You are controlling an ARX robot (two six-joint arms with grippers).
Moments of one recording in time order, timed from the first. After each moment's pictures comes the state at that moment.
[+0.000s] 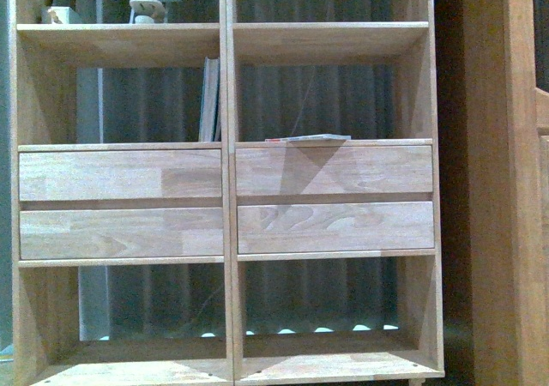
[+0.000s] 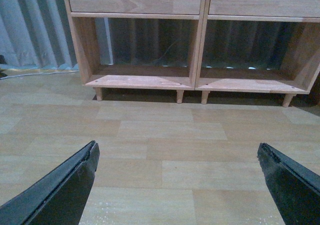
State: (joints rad) left arm 0.00 0.00 0.01 0.00 0.00 0.00; right arm 0.00 0.00 0.02 0.00 0.00 -0.01
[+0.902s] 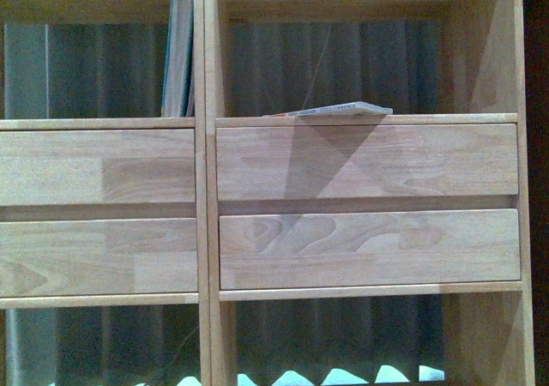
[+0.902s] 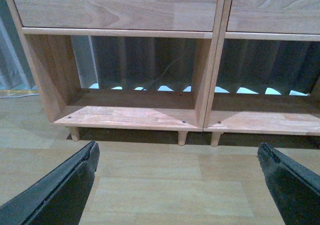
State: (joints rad) left arm 0.00 0.00 0.01 0.00 0.00 0.00; right arm 0.00 0.00 0.02 0.00 0.00 -0.01
